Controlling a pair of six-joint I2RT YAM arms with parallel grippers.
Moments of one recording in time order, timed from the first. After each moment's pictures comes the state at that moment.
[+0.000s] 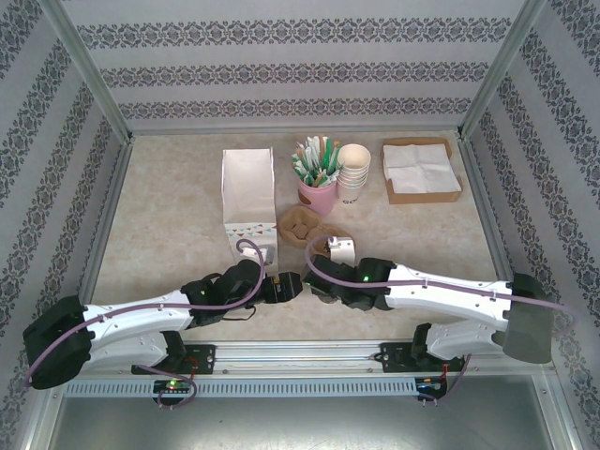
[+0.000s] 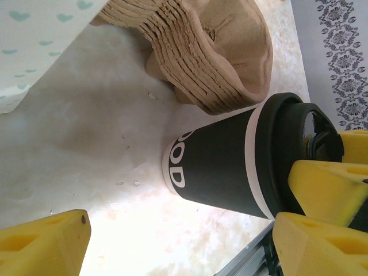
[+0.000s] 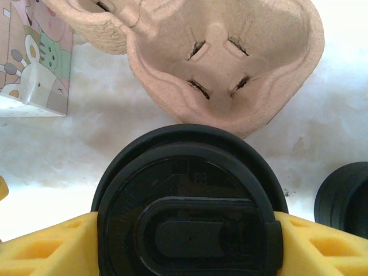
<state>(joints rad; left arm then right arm) -1.00 1.08 0.43 0.05 -0.03 -1.03 1.18 1.26 0.92 -0.88 0.42 1.08</state>
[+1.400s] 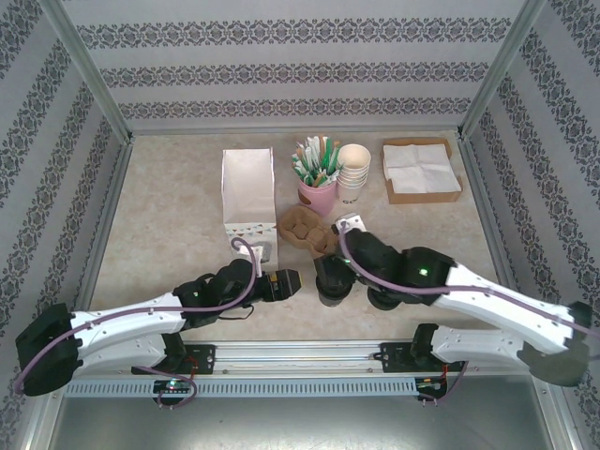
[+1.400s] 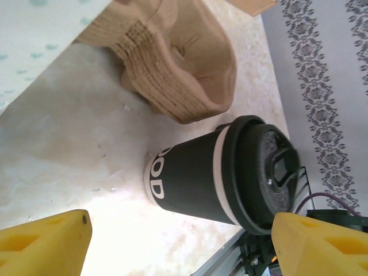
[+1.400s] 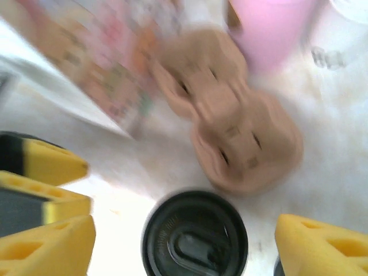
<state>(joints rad) -1.00 0.99 0.43 0.05 -0.02 -1.03 1.10 0.97 1.04 -0.85 0.33 0.50</state>
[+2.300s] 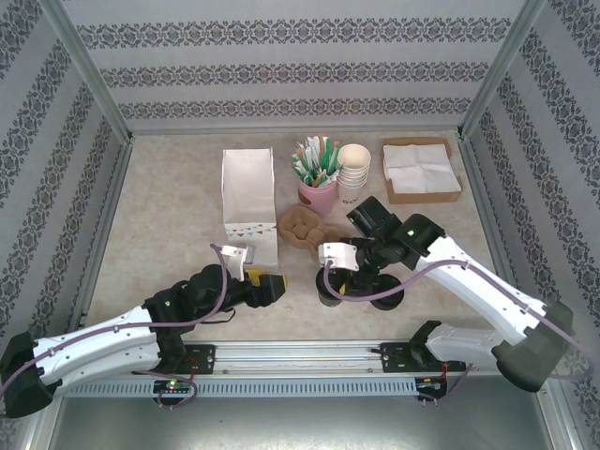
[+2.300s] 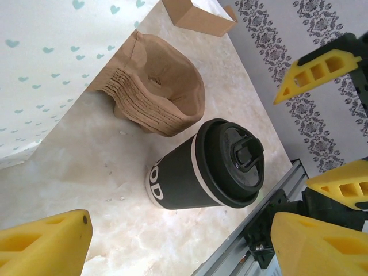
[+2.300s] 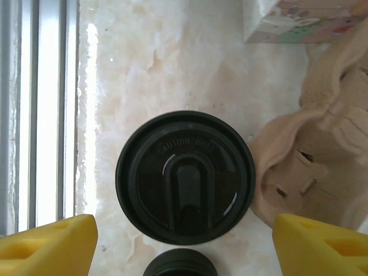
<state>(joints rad) -1.00 0.71 0.40 -0.11 -0.05 -0.83 0.71 1.18 1.09 -1.12 -0.32 -0.83</state>
